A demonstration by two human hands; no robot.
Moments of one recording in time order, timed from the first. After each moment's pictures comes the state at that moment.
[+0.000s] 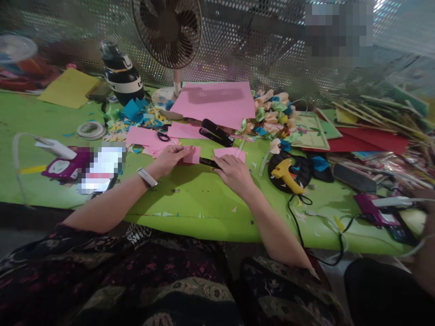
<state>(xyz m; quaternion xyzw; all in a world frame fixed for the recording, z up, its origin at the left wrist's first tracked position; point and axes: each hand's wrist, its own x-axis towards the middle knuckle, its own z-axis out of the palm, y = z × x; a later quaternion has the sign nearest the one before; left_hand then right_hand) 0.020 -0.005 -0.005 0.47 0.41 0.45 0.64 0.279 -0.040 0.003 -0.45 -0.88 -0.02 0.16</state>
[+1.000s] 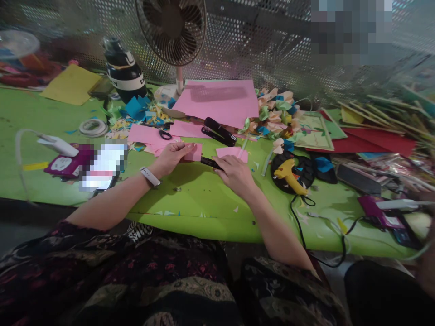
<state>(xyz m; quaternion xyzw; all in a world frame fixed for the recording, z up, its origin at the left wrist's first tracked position) 0.024 -0.007 -0.003 0.47 0.40 0.49 0.61 0.276 -0.044 0.008 -0.44 -0.88 0.00 0.17</state>
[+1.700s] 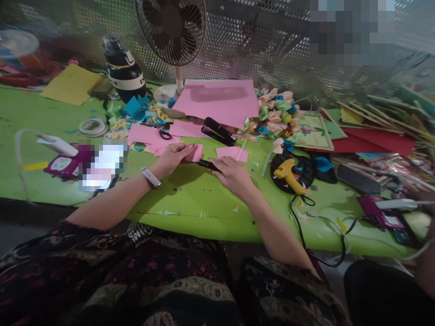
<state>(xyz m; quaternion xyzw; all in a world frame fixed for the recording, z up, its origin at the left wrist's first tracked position) 0.025 -0.008 -0.007 0.49 0.39 0.48 0.61 0.271 -0.046 0.007 -0.43 -0.89 0.02 0.17</state>
